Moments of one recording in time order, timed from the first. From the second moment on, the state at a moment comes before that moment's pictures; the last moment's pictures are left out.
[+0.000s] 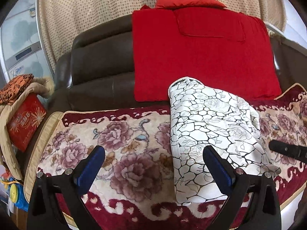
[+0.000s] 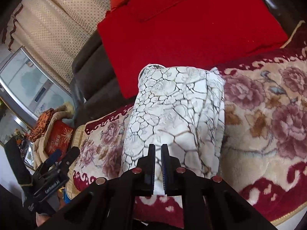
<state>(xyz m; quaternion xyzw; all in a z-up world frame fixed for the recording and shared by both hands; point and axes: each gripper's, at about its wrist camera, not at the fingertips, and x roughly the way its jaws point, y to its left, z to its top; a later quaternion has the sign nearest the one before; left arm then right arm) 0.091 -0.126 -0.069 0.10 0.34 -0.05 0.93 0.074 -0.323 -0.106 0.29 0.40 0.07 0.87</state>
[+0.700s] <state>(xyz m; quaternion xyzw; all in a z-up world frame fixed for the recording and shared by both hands) 0.162 -0.182 -0.147 0.17 0.42 -0.06 0.89 0.132 -0.347 -0.181 0.31 0.45 0.05 0.84</state>
